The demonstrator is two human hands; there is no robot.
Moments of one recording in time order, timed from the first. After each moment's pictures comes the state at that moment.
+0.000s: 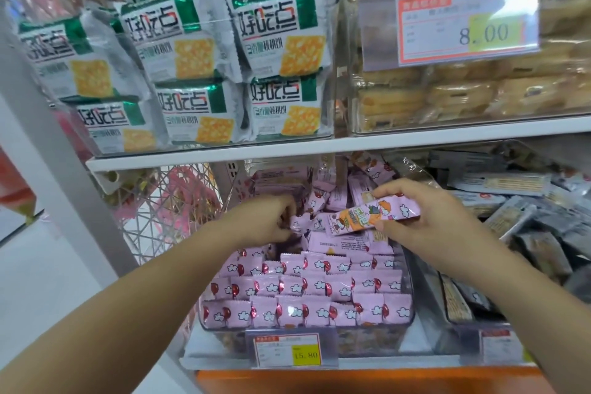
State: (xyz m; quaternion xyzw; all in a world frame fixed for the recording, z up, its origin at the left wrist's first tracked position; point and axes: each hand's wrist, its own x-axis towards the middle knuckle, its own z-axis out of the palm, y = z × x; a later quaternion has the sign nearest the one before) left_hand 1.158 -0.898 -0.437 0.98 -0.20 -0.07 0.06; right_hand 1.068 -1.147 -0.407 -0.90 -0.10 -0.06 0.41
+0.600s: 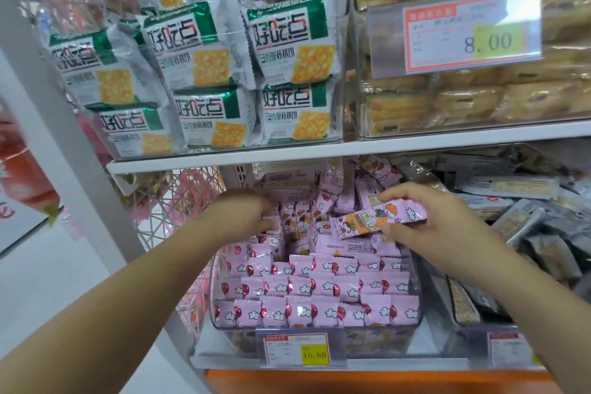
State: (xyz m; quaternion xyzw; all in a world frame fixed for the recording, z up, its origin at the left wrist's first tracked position) left_hand 1.153 -0.864 -0.420 0.98 -0.17 0.01 -0.12; right_hand 1.068 -1.146 -0.410 -0.91 -0.09 -0.07 0.41
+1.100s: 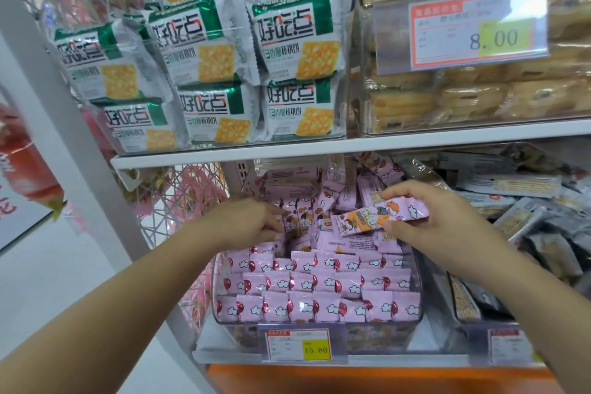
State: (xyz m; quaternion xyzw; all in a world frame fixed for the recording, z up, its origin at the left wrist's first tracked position) left_hand 1.143 -0.862 -0.419 0.96 -0.25 -0.10 -0.09; right_hand 1.069 -1.147 -0.412 -0.91 -0.10 -0.07 0.40
